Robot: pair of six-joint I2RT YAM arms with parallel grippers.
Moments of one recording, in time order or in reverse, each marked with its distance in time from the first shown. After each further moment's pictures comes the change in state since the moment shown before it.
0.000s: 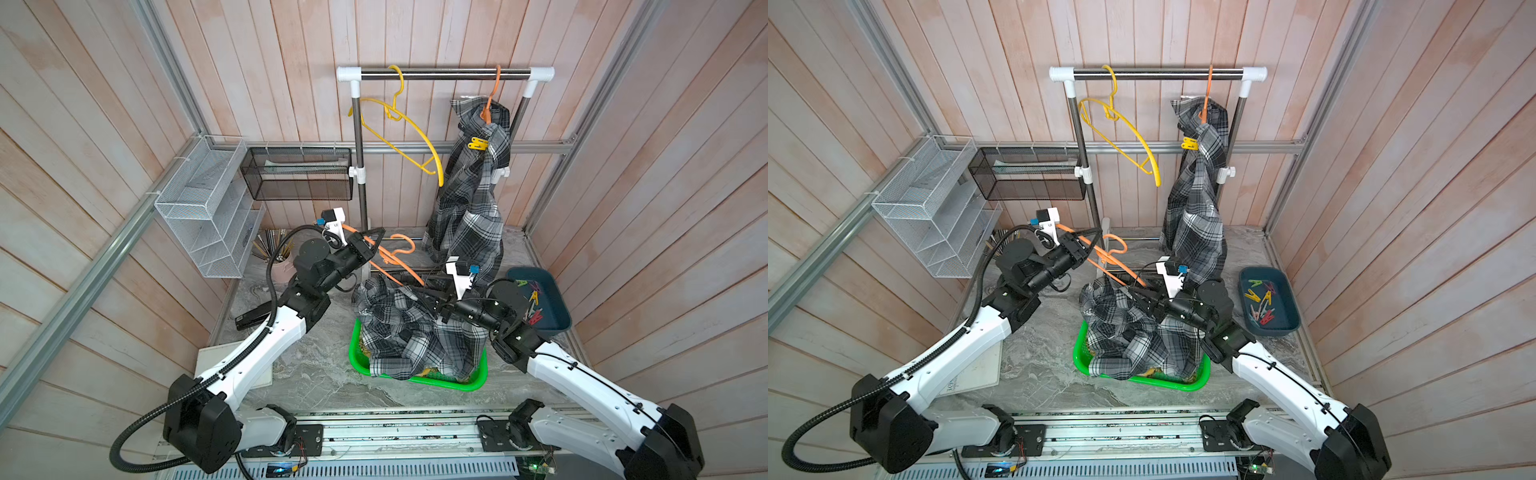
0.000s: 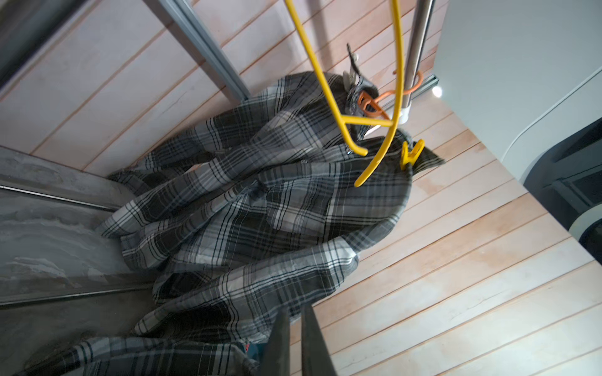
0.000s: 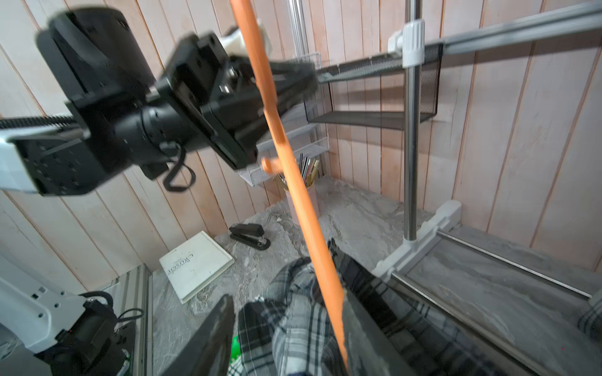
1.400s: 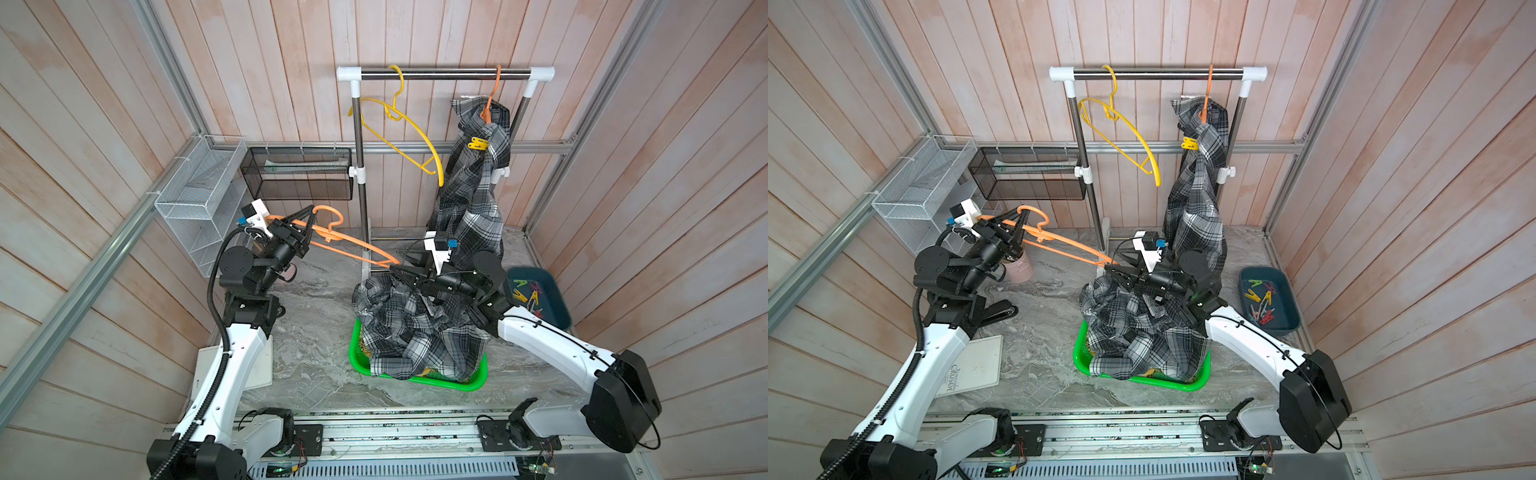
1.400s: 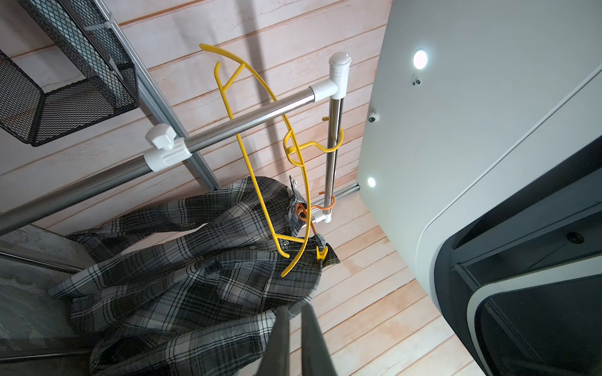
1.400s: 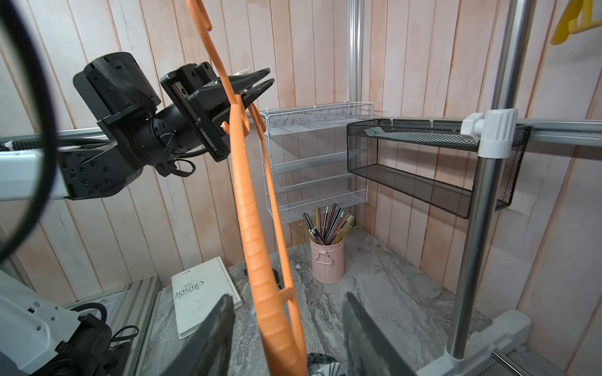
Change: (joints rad) left arm 0.409 -0.183 -0.058 0.138 0.226 -0.398; right arm 0.002 0.351 0.317 0.220 -0.217 -0.057
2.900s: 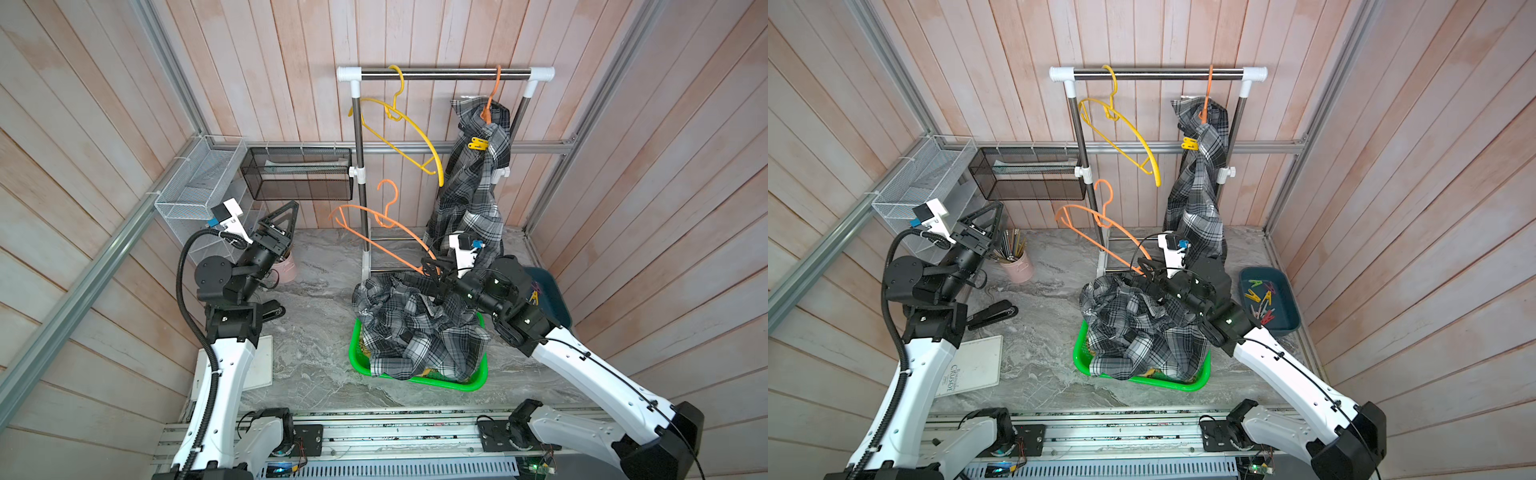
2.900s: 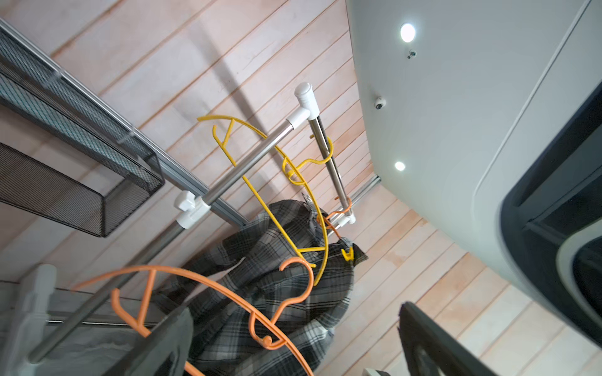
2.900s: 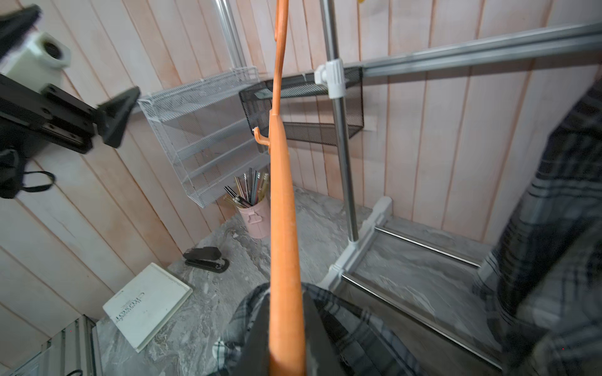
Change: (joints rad) left arm 0.127 -0.111 0.015 -0.113 0.034 0.357; right arm 0.029 -0.315 -0.008 -0.582 0.518 0.053
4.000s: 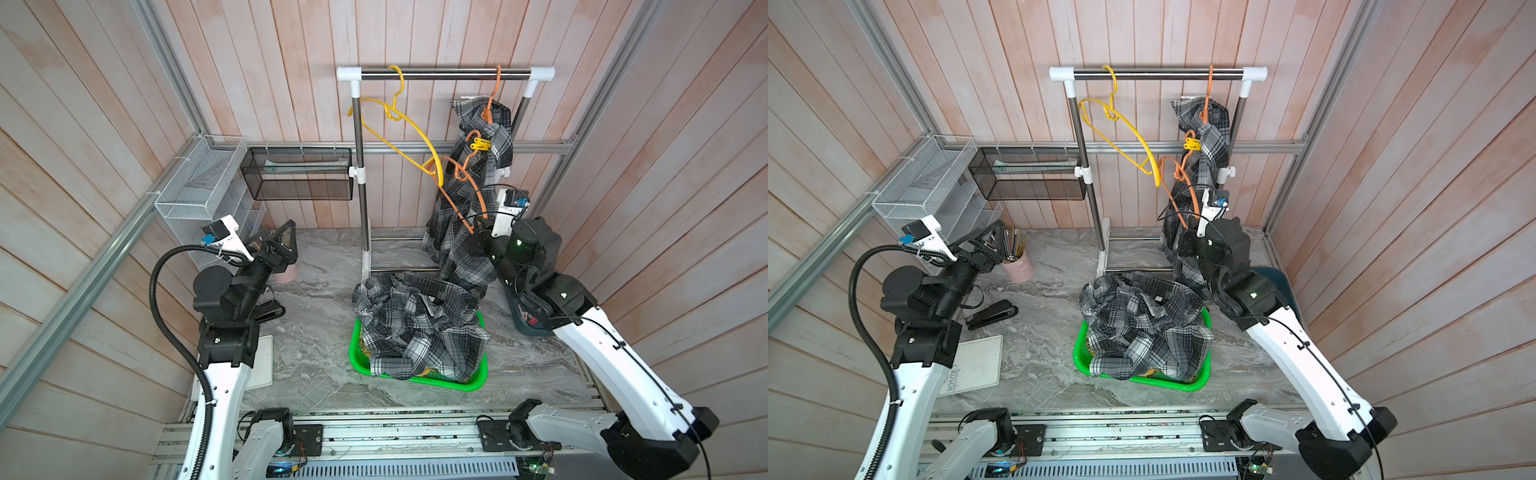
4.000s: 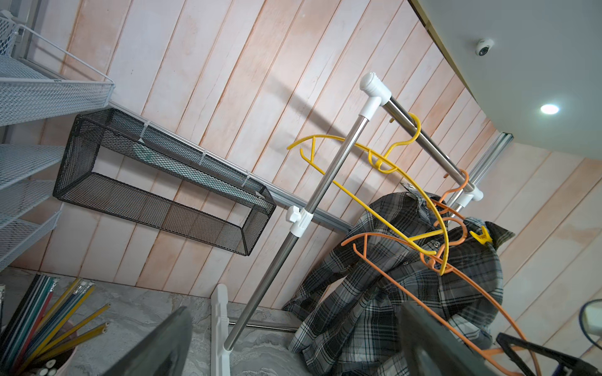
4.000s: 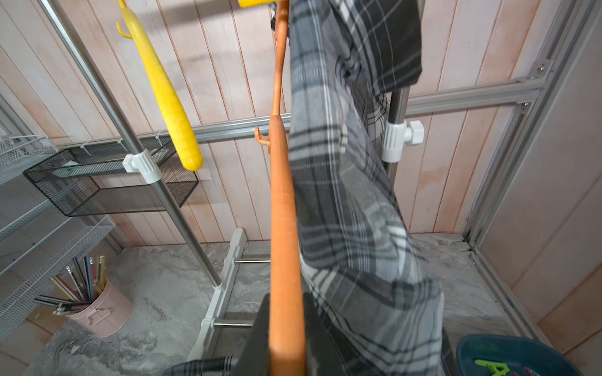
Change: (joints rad) left arm 0.000 -0.122 -0.056 -0.270 -0.224 0.476; right arm -0.051 0.162 0.519 -0.402 0.579 -0.016
